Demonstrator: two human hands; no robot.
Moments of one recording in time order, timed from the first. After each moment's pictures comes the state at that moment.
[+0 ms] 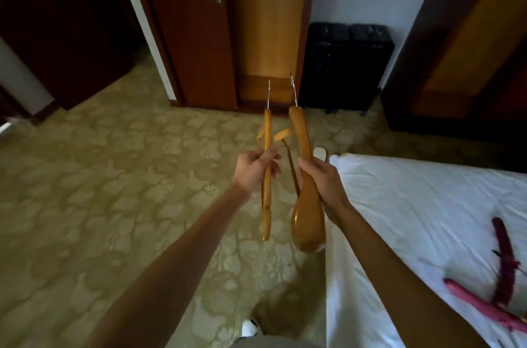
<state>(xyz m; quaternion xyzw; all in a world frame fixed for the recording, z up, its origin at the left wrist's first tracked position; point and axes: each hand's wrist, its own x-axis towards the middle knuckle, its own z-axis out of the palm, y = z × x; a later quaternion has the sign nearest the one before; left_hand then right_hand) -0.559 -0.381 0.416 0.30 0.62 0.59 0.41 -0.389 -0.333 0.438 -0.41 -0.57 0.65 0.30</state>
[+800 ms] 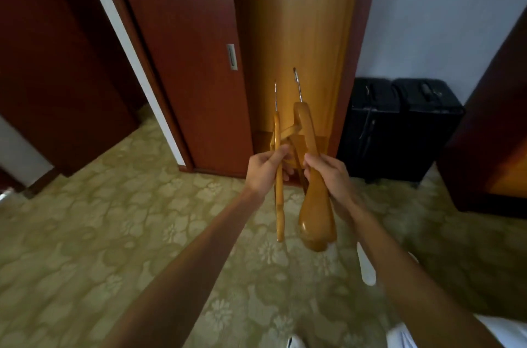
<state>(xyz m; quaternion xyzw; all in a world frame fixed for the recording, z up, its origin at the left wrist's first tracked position) -0.924 0.116 0.480 0.33 0.62 0.62 0.36 -0.776 0.181 0.482 -0.34 -0.59 0.66 0.32</state>
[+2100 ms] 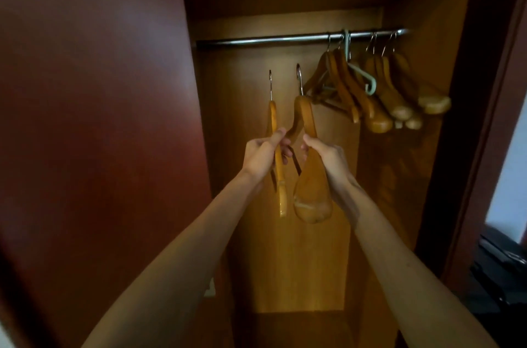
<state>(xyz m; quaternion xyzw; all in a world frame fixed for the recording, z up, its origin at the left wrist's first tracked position) -1.444 0.832 0.699 0.50 0.53 0.62 0.30 -1.293 0.864 0.687 -0.32 -0.58 0.53 0.52</state>
